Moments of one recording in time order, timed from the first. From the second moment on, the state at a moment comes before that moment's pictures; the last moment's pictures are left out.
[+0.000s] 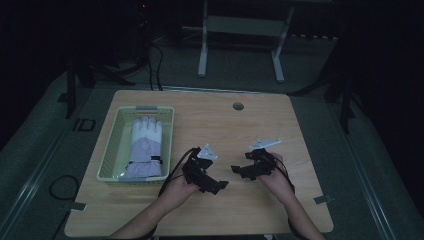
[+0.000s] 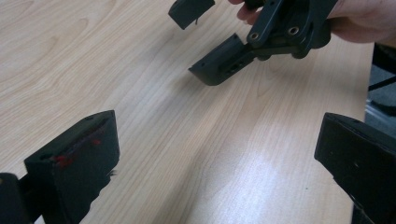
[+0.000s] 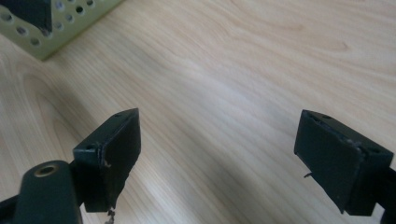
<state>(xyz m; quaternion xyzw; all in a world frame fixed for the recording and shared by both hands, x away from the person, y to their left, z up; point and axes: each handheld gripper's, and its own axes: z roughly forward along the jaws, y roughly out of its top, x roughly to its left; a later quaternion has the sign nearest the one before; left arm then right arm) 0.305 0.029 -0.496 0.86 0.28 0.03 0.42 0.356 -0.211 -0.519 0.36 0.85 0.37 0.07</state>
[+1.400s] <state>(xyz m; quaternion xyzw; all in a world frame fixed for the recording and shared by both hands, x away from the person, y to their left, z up) 0.261 0.030 -0.556 0.85 0.25 0.03 0.46 0.307 -0.278 -0.552 0.35 0.83 0.42 0.12</state>
